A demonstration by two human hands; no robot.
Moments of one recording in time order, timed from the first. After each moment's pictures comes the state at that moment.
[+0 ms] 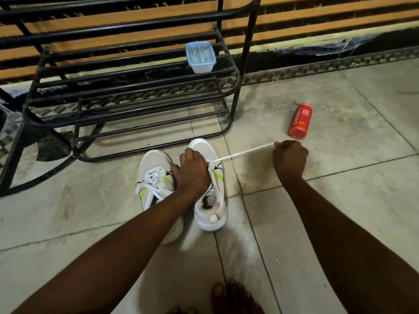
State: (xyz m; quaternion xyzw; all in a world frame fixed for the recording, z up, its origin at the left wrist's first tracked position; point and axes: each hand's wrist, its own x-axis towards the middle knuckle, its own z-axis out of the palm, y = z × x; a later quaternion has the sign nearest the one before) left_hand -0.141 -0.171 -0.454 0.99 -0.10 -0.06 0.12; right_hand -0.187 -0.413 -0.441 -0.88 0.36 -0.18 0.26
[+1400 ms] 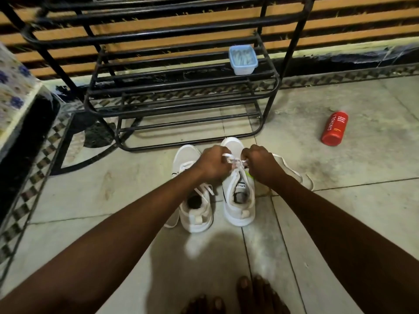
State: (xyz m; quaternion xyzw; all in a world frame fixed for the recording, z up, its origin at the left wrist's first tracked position) left_hand -0.128 -0.120 -0.389 0.91 -0.16 -0.20 0.33; right_hand -0.157 -0.302 -0.437 -0.99 -0.05 0.04 0.16
